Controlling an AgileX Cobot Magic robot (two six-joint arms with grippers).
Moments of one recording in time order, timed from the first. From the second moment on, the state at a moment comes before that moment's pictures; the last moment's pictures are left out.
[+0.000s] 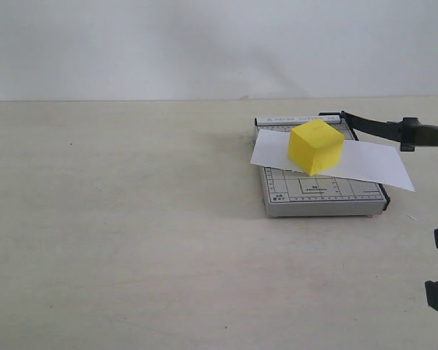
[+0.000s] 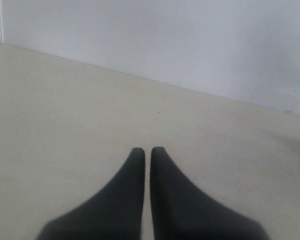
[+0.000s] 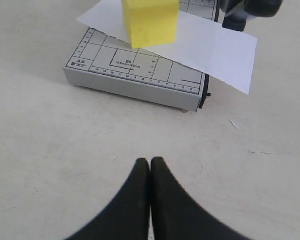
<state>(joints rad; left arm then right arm) 0.32 0.00 0.00 -0.73 0.35 0.52 0.27 0.72 -0.20 0.09 0.14 -0.15</state>
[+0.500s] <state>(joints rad) 0.23 0.00 0.00 -0.61 0.31 0.52 0.27 0.62 -0.46 0.09 0.25 -0.16</state>
